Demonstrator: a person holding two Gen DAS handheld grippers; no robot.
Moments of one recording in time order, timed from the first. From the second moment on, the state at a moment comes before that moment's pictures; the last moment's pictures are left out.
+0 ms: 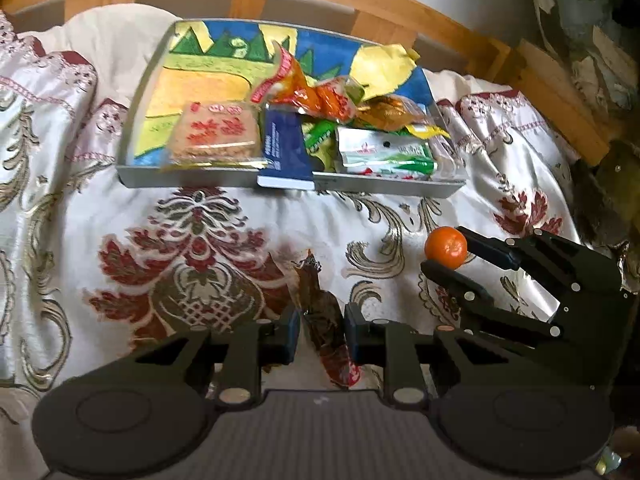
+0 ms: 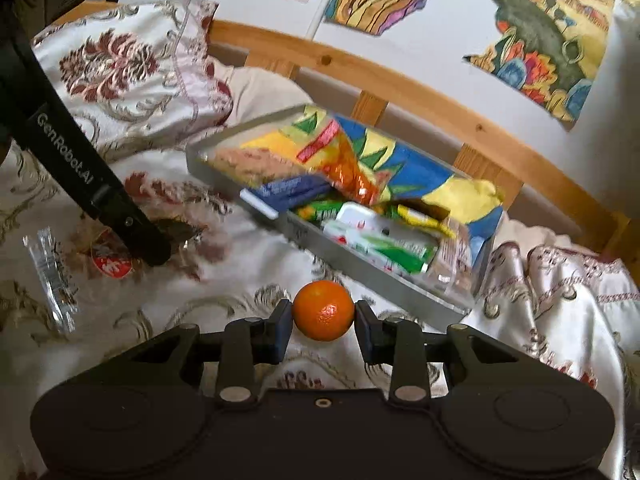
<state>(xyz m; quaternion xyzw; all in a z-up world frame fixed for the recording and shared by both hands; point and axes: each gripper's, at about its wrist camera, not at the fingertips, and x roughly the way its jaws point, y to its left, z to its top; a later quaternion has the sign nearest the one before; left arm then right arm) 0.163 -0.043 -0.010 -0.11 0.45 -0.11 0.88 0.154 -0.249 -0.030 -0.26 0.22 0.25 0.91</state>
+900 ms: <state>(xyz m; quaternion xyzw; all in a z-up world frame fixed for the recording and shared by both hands) 0.246 0.015 0.042 -0.15 0.33 0.01 0.93 0.216 -0.197 -0.015 -0.16 0.14 0.19 0.96</state>
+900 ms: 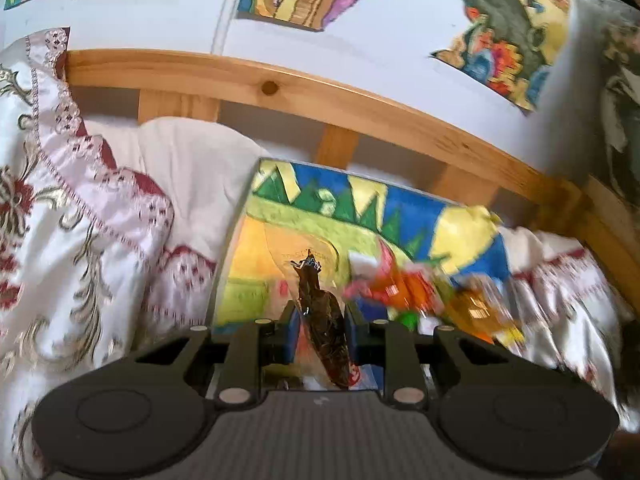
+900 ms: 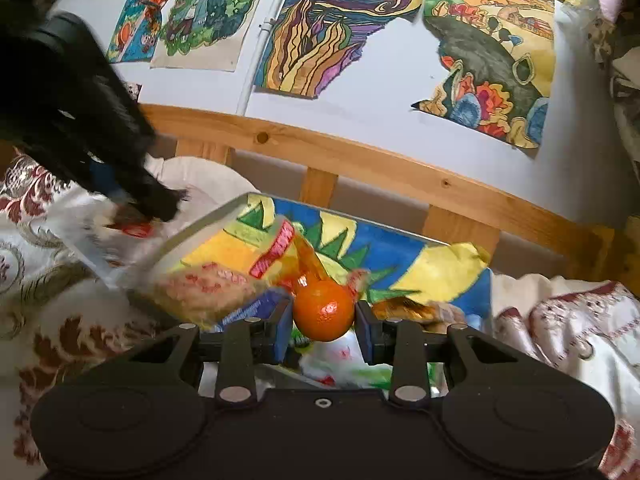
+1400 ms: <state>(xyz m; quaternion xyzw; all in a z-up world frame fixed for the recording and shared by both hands) 0.333 -0.006 0.003 -0.15 0.36 0.04 0.92 0.252 -0.185 -0.032 -0.20 0.16 0.21 0.94</state>
